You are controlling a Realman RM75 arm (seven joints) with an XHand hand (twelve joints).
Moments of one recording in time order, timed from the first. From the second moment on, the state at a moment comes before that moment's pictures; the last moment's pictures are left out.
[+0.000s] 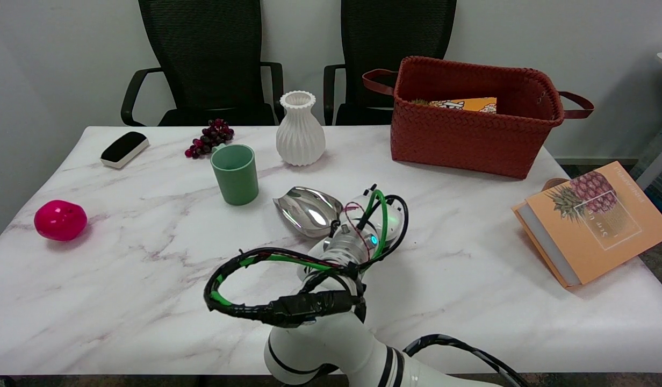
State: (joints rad) arm 0.35 -1.83 -2.36 1.42 1.97 1.67 -1.72
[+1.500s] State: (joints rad) arm 0.39 -1.82 -2.34 1.39 2.06 1.65 -1.68
